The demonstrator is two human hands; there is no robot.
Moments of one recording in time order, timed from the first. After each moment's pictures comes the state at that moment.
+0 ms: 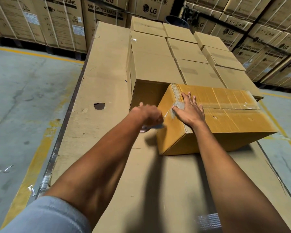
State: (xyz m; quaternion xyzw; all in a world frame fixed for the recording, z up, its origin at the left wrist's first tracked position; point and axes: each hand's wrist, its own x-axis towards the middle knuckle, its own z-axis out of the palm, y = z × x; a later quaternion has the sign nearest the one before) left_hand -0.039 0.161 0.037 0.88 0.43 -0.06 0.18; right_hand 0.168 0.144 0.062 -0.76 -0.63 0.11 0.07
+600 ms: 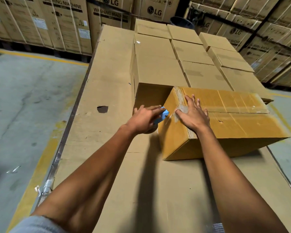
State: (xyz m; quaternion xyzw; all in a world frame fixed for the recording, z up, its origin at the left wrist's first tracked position) left_hand -0.062 0.160 -0.006 0.84 0.48 0.13 0.20; right_hand 0.170 0.148 0.060 -0.76 -0.63 0.12 0.08
